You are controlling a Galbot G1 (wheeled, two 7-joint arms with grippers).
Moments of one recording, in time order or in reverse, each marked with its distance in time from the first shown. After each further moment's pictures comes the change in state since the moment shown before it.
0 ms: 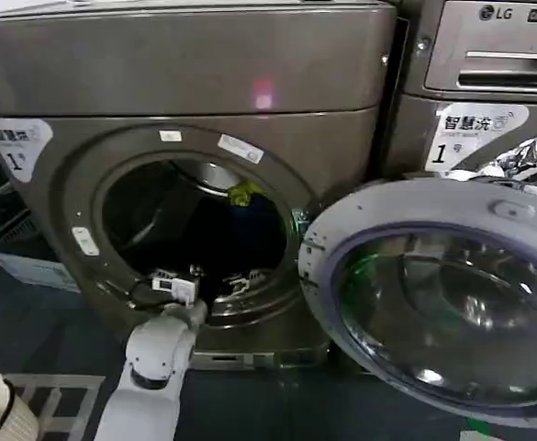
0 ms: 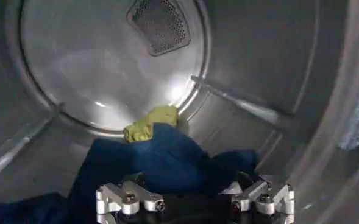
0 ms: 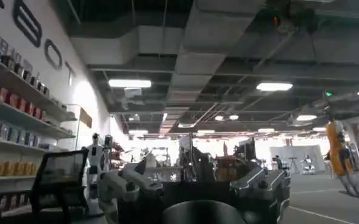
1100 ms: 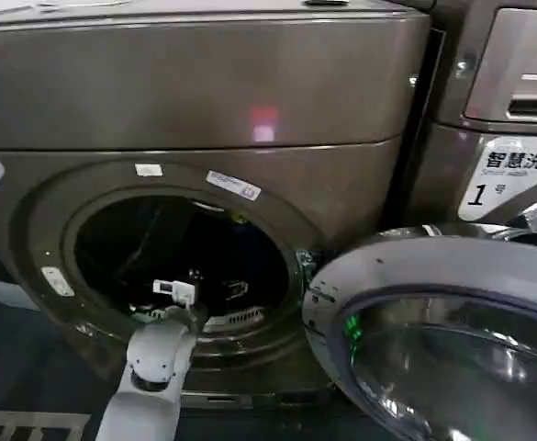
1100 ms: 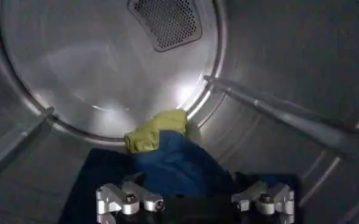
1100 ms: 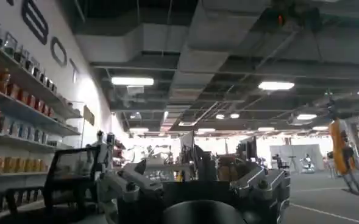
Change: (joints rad) left arm -0.001 -0.002 0.001 0.014 -0.001 0.000 -0.013; right arm -0.001 0.004 -0.002 -0.003 -0.002 0.019 0.005
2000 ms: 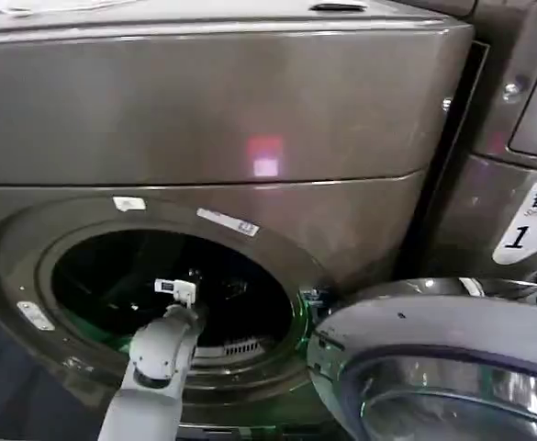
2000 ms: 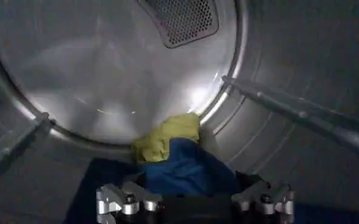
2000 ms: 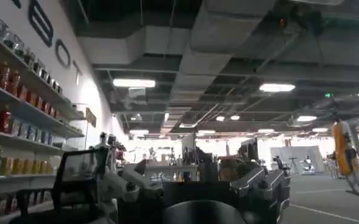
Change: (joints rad) left arm -0.255 -0.048 0.008 0.344 -0.016 0.000 -0.057; right arm 0.013 -0.008 -0.028 0.007 -0.004 0.008 0.002
